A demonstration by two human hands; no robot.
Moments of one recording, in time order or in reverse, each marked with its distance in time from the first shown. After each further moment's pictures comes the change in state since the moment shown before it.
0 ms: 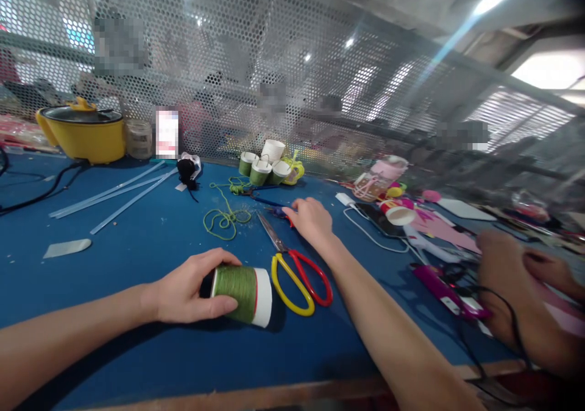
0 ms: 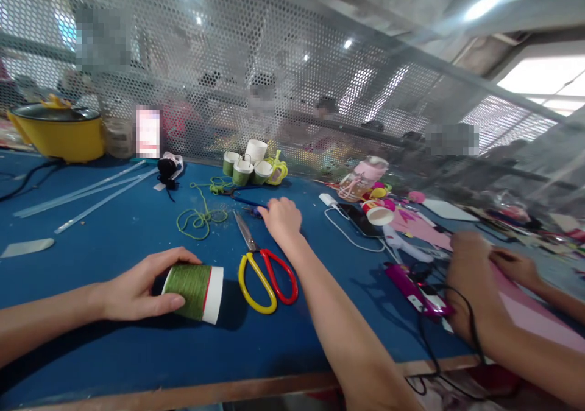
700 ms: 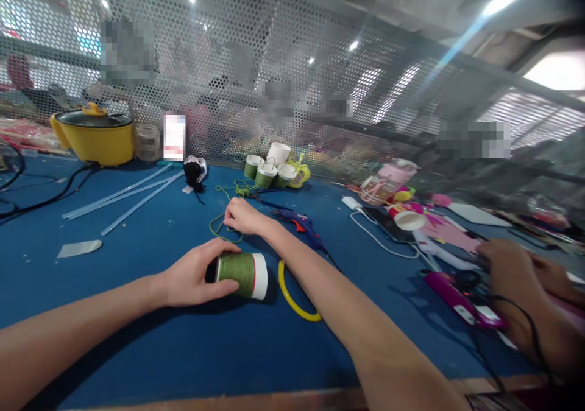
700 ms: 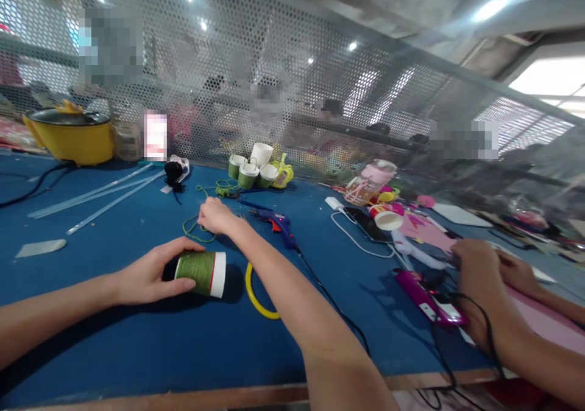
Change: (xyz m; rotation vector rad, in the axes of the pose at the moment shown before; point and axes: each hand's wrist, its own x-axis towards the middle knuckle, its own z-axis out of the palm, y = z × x) left_hand 0.005 -0.013 -0.007 0.133 0.077 -0.050; right_hand 0.035 -0.097 0.062 -0.022 -0.411 -0.494
